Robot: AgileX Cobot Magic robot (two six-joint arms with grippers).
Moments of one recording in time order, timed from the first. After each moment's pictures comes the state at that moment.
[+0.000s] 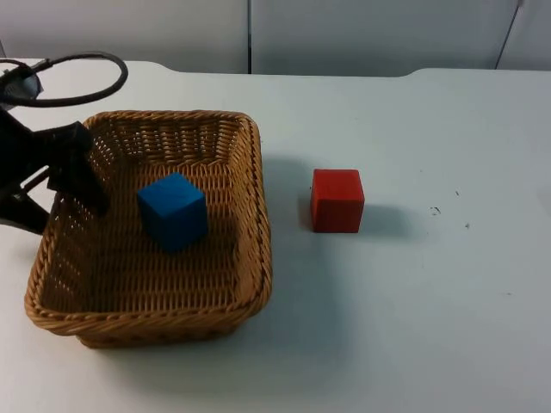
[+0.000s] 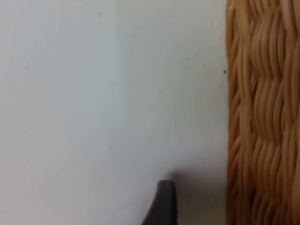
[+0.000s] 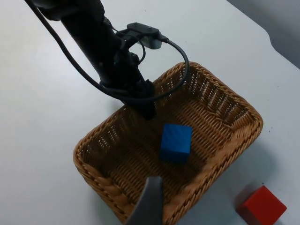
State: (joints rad) right arm 0.88 1.43 -1.53 -0.08 0.93 -0.02; left arm 0.06 2.09 -1.15 -0.84 0.73 0.67
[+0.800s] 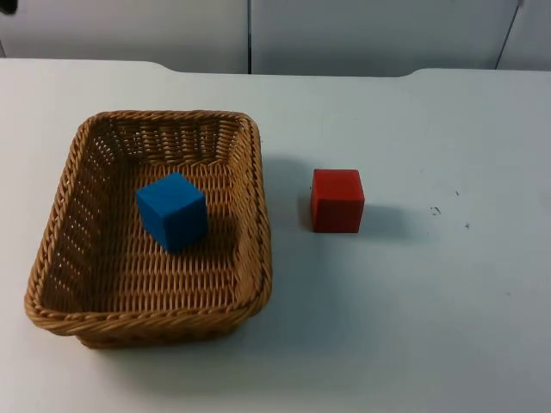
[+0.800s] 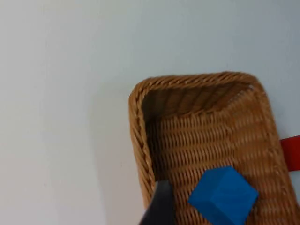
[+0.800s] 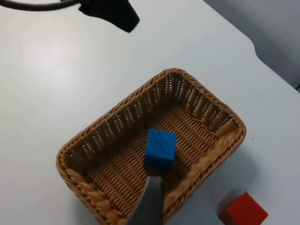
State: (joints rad) right arm 0.88 1.42 -1.53 -0.13 0.92 -0.03; left arm 0.17 1.53 -1.15 -0.78 0.81 0.63
